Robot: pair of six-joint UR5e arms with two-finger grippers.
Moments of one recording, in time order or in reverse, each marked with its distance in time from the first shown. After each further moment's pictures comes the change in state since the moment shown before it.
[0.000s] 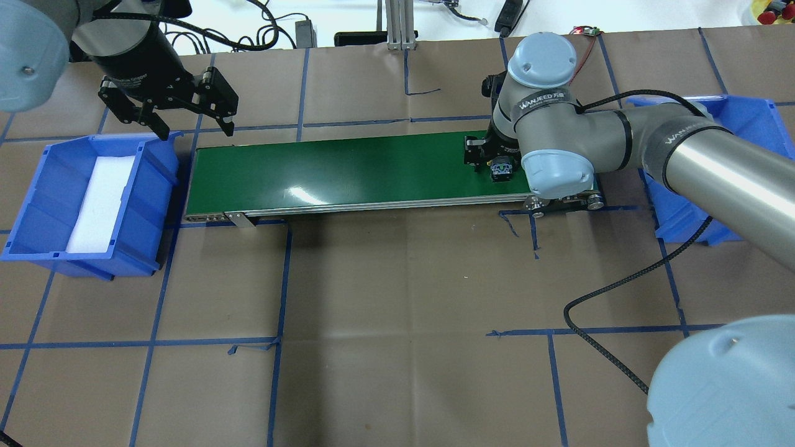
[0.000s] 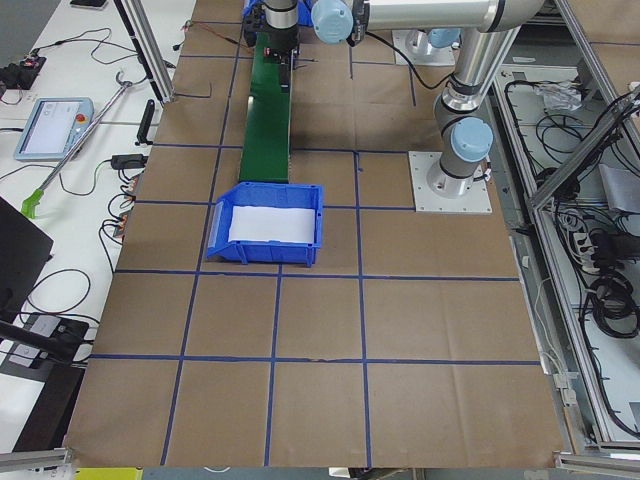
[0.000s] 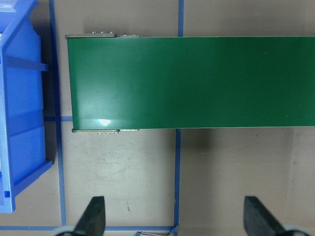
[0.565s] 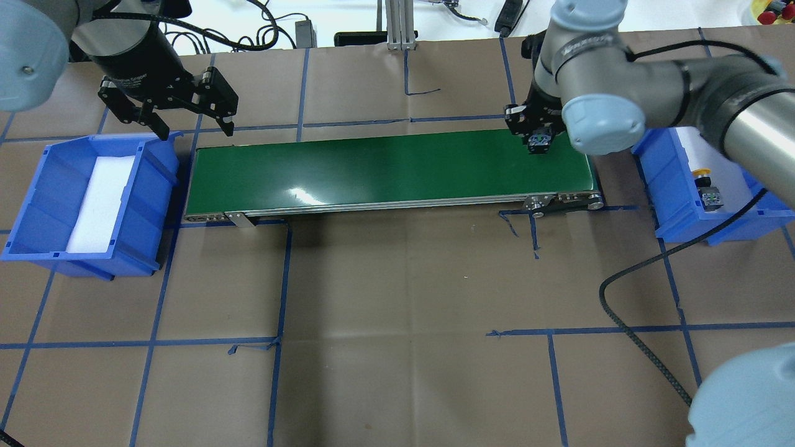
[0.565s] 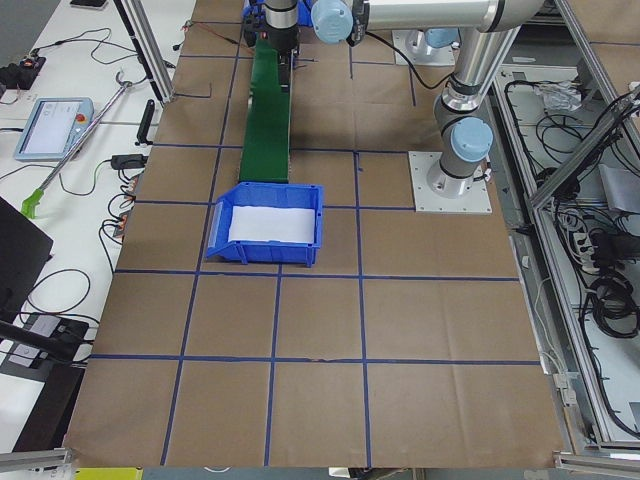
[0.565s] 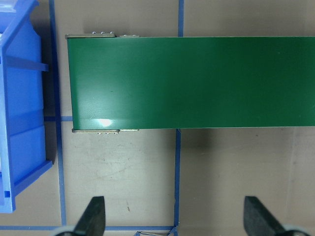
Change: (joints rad) left arm 0.000 0.000 0.000 -0.001 0.000 0.000; right arm -0.105 -0.084 -0.143 0.238 -0.062 -0.110
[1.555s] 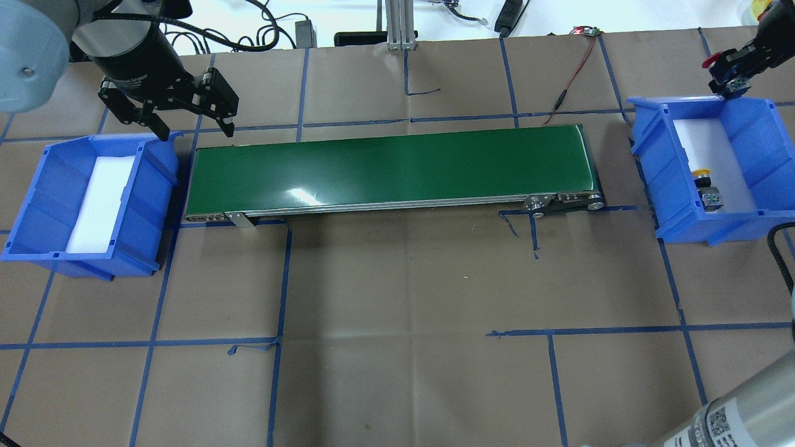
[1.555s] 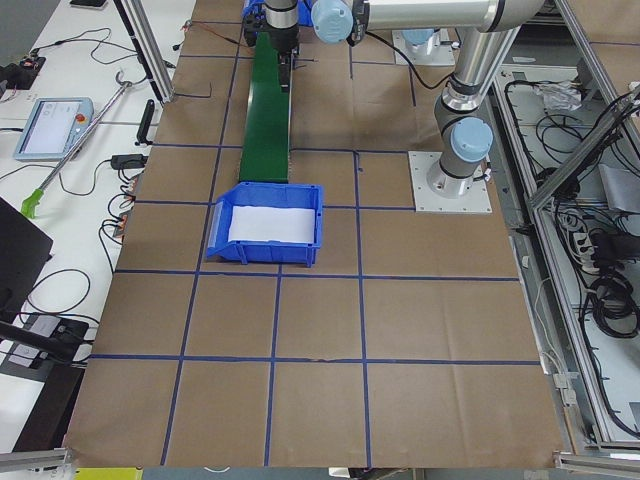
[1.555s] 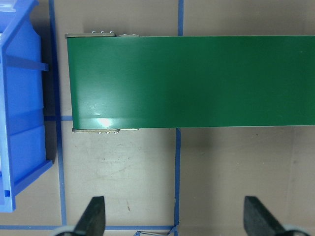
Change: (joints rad) left arm -0.001 0.001 -0.003 0.000 0.000 0.000; right arm -0.477 0.100 -0.200 0.069 0.143 -0.747
